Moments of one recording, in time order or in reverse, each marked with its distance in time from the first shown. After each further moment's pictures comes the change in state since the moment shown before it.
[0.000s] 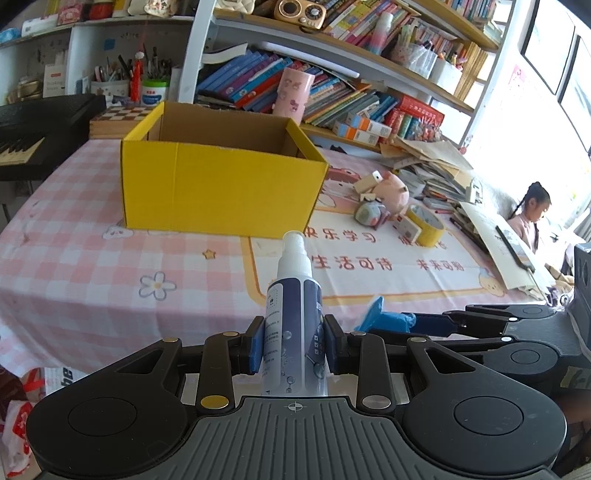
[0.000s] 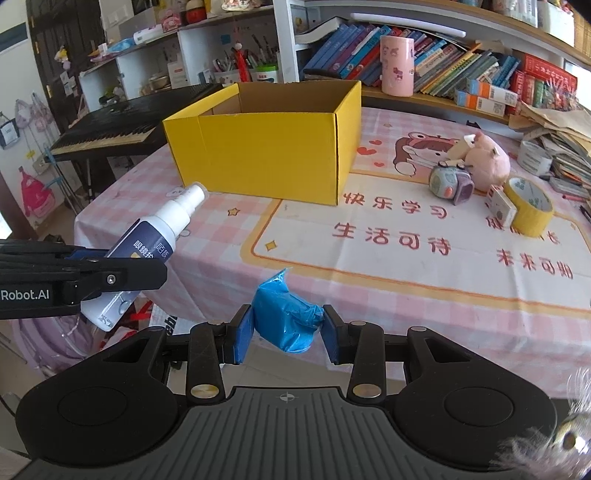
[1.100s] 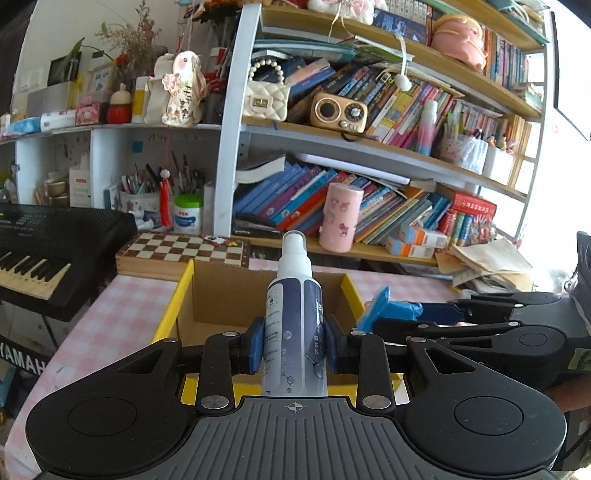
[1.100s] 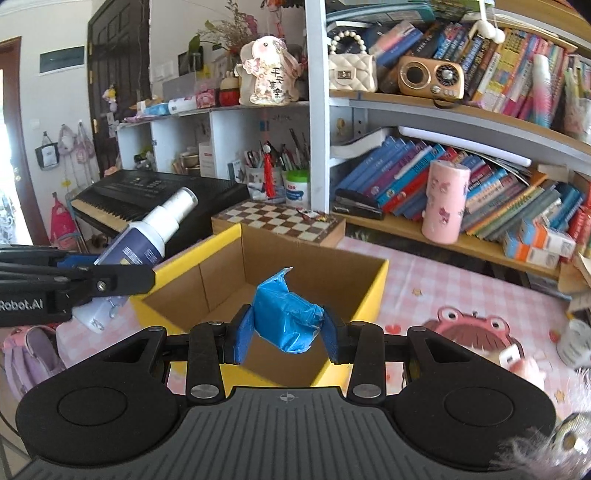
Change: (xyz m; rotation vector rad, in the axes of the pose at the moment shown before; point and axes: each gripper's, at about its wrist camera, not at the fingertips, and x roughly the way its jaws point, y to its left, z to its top) left arm 0.041 0.013 0.149 0.038 -0.282 0.174; right arm 0.060 -0.047 0.186 -0.182 -0.259 0.124
